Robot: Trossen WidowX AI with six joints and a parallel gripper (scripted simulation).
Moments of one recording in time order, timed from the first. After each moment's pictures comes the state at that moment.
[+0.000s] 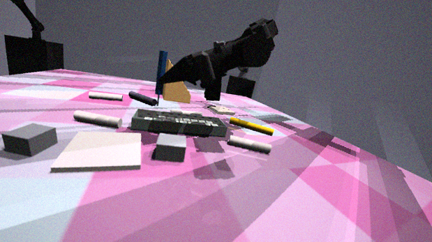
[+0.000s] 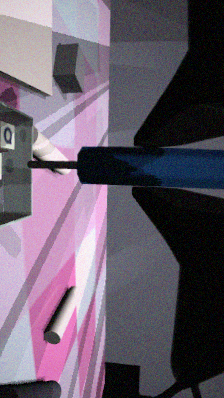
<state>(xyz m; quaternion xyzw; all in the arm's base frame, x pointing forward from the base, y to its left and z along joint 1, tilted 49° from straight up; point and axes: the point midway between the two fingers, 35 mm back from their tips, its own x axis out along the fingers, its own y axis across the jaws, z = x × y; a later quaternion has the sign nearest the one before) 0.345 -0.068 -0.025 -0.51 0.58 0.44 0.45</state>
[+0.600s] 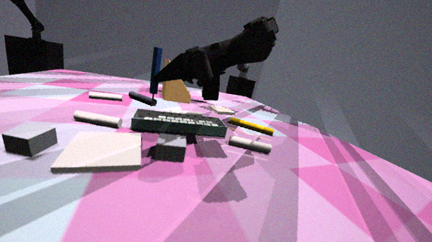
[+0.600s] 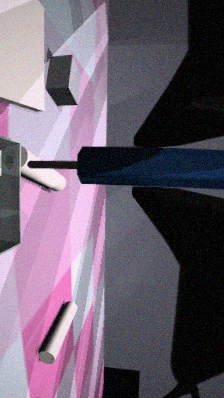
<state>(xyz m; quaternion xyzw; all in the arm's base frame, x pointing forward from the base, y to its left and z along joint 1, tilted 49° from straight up) 0.362 -0.079 -0.031 -0.52 0.58 0.44 0.45</state>
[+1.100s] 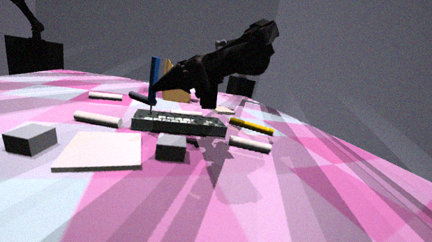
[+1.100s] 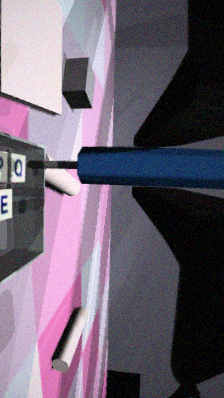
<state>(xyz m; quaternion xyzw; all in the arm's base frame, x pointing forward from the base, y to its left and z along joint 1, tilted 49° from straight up) 0.366 -0.066 -0.044 -0.52 0.57 0.44 0.45</state>
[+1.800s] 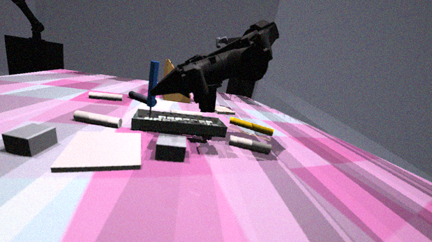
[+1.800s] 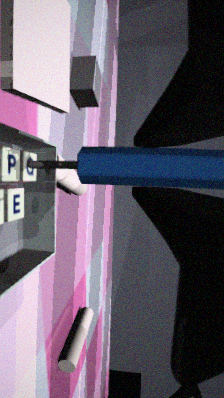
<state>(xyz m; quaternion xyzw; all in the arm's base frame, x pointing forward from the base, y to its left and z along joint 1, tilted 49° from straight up) 0.366 -0.060 -0.051 -0.52 0.57 0.44 0.45</state>
